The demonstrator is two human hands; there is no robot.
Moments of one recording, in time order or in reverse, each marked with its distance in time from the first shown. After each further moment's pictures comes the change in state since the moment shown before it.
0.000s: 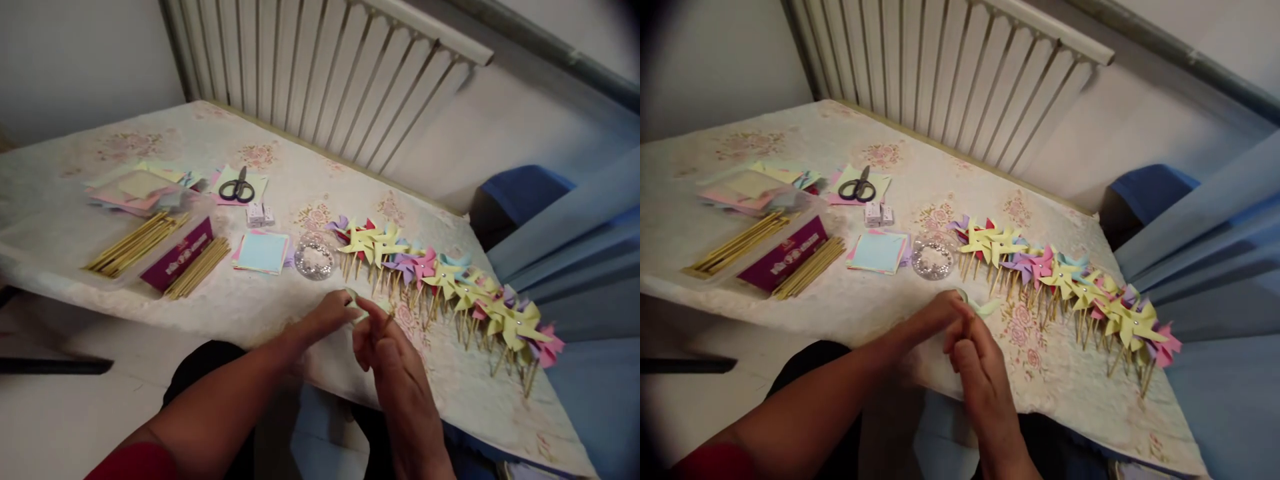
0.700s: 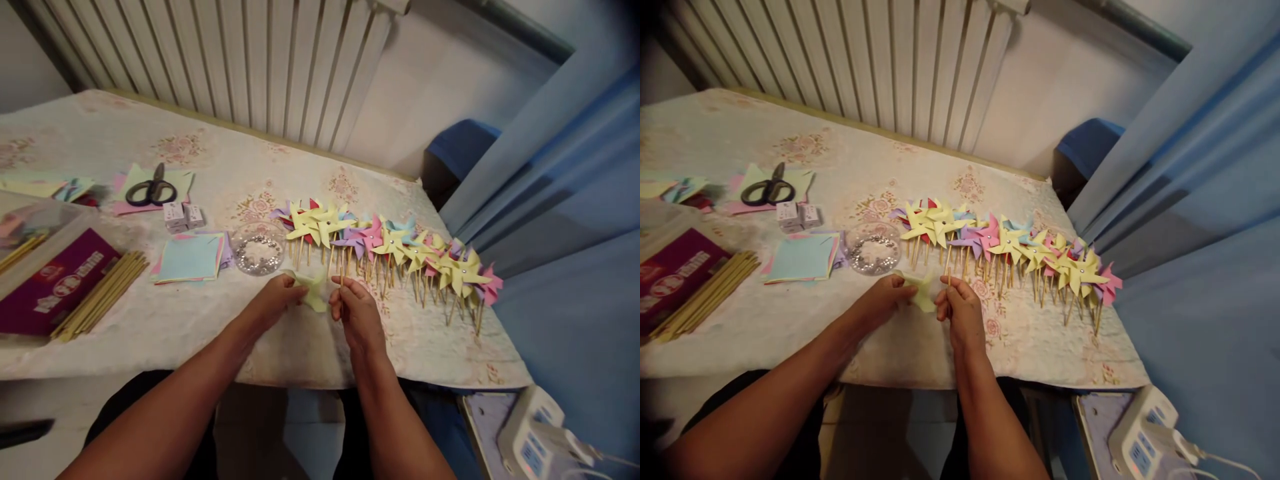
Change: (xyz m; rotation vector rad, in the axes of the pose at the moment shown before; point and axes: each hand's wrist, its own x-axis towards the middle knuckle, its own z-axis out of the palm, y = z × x) left_hand 0.021 0.002 0.005 -0.252 -0.067 -0.161; right_hand 0.063 0.077 -0.070 0.445 0.264 0.224
